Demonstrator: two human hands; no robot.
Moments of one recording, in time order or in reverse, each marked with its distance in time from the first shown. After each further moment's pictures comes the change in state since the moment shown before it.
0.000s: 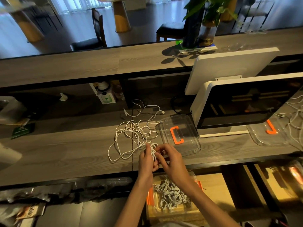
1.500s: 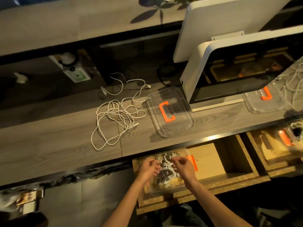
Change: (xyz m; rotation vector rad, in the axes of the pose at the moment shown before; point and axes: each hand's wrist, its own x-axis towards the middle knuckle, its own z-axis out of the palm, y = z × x) left_hand 0.078 -0.164 -0.038 0.672 -0.236 -0.280; right_hand -0.084 0.138 0.019 0.374 0.218 1.068
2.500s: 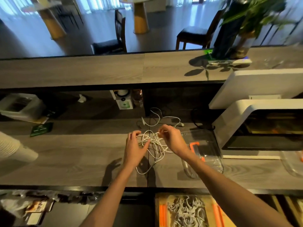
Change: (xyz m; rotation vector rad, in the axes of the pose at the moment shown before) left_hand -0.034 0.143 -0.202 0.248 0.698 0.561; right_hand 0.027 -0.249 0.157 -0.534 -0.303 -1.109
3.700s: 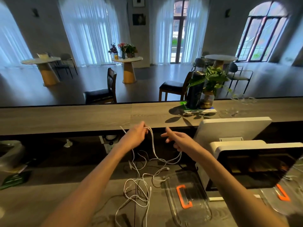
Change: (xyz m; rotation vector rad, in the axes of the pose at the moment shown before) left_hand 0.099 0.203 -0.095 0.148 -0.252 0.452; right_hand 0.035 -0.125 -0.184 0.254 -0.056 0.332
